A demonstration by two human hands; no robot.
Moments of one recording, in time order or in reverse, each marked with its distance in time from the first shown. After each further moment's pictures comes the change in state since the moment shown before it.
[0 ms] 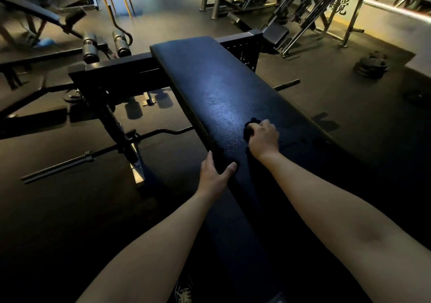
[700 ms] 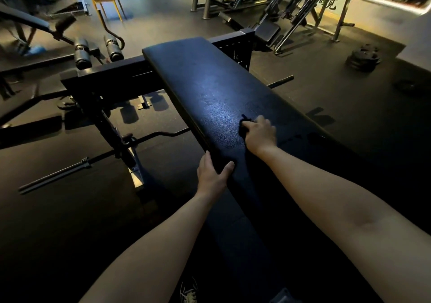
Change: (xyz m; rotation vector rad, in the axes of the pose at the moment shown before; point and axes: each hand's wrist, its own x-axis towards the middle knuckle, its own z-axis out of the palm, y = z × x) left_hand -0.005 0.010 0.000 0.135 0.077 0.076; right_hand 0.003 -0.001 -0.009 -0.063 -0.054 -0.013
